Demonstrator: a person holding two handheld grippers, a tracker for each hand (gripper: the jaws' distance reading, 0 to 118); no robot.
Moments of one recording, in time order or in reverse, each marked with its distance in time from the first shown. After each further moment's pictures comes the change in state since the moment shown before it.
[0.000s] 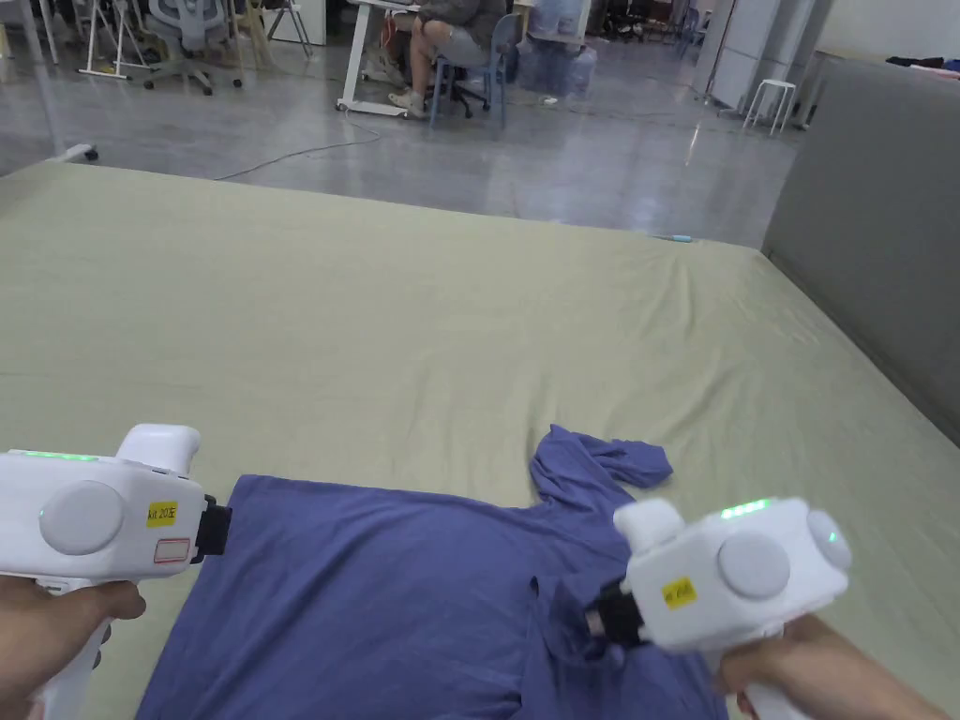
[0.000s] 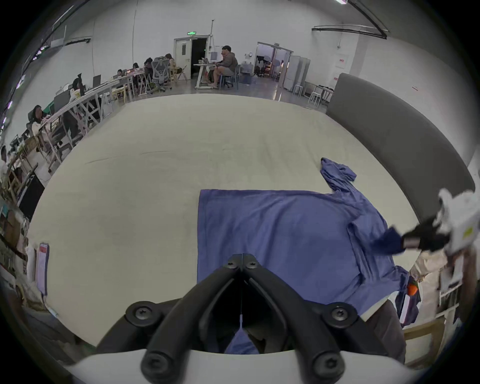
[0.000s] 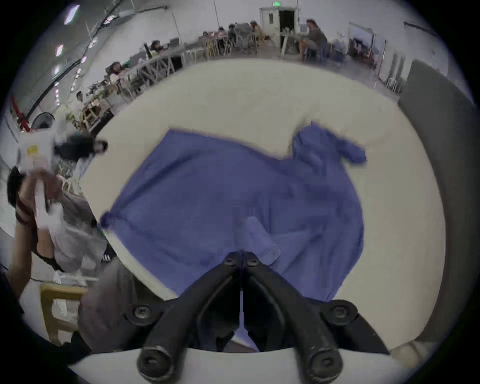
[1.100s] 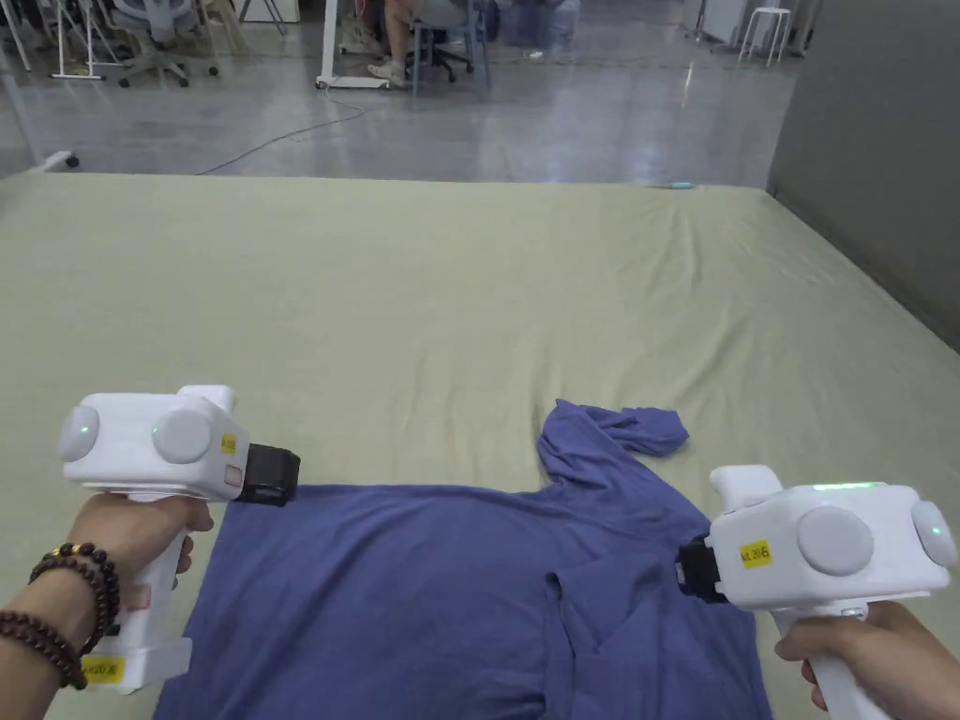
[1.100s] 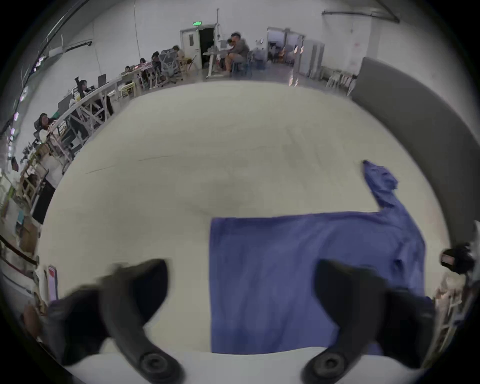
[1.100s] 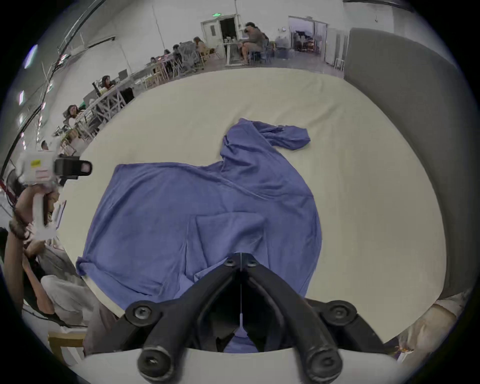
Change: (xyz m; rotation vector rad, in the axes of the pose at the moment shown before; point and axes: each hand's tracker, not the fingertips) left arm -0.010 0.091 -0.133 -0.145 0.200 -0.012; right arm 0.072 0.014 -0.001 0.142 -0.114 -0.286
